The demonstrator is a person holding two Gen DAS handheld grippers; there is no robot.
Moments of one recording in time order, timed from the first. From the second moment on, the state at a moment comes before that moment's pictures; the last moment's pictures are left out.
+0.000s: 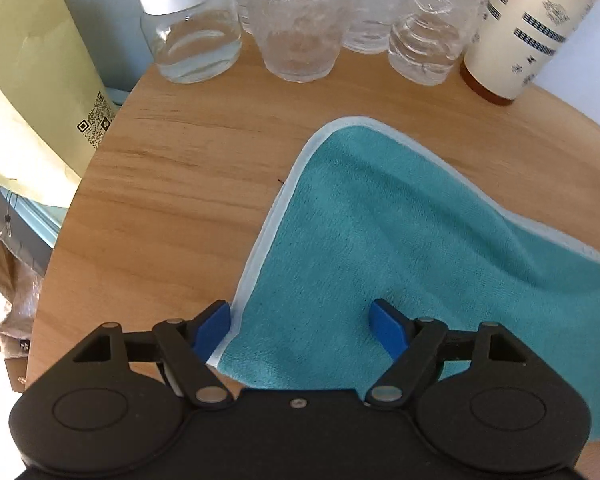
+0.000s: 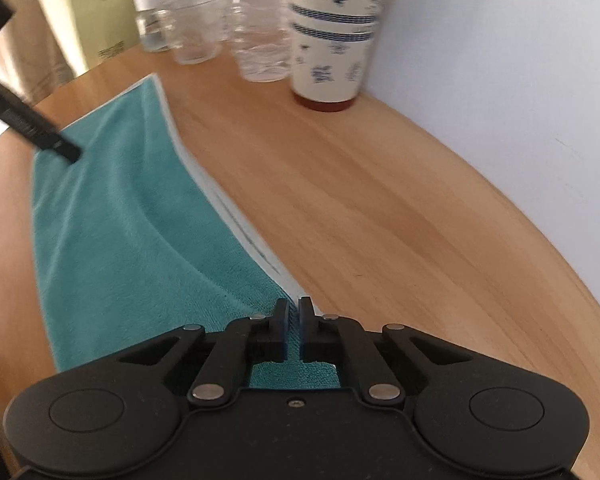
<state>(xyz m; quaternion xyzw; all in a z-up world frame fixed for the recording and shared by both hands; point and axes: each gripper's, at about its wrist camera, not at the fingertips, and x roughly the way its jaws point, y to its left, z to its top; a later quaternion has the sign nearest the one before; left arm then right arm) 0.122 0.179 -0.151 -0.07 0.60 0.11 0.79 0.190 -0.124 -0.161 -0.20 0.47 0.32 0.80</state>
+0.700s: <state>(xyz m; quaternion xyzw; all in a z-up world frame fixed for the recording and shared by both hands) 0.163 0.148 -0.136 -0.02 0.56 0.07 0.83 0.083 -0.263 -0.139 -0.11 0.55 0.07 0.82</state>
